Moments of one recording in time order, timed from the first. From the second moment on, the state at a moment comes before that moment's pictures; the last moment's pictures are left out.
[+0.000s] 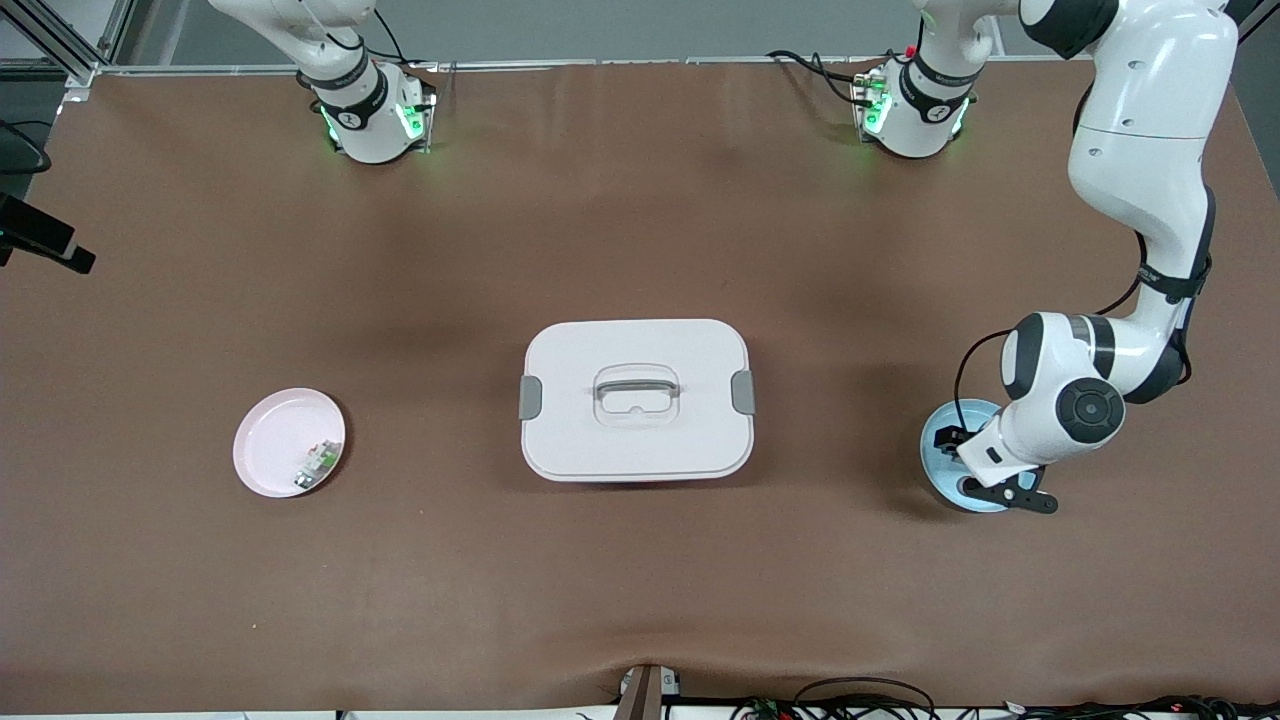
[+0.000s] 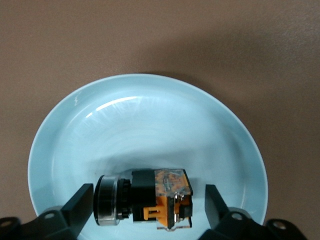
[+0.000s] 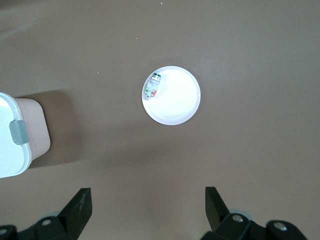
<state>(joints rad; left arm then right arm) 0.01 0.68 -0.06 -1.72 0.19 2.35 0.09 -0.12 0.05 0.00 -1.41 0.08 1.45 0.03</state>
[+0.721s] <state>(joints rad) 0.02 0.67 -0.06 -1.73 0.19 2.36 0.01 -0.05 0.05 0.00 -1.41 -0.02 1.45 0.03</state>
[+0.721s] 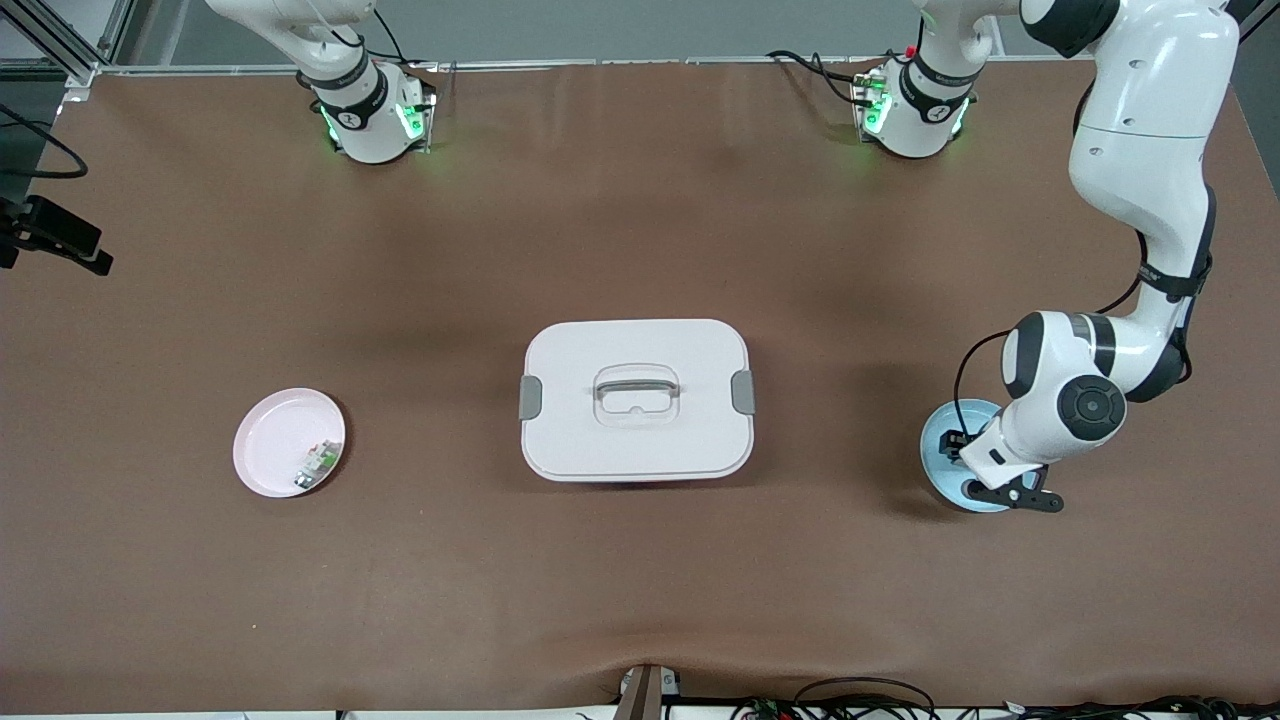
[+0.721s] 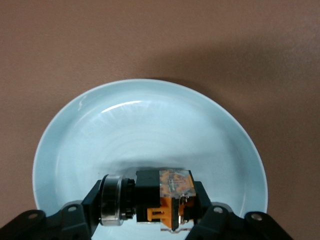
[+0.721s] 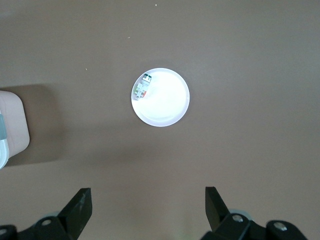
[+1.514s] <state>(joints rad) 0.07 0.40 -0.06 -1.66 -0.12 2.00 -0.29 -0.06 0.05 -0.01 -1.41 0.02 1.46 0.00</state>
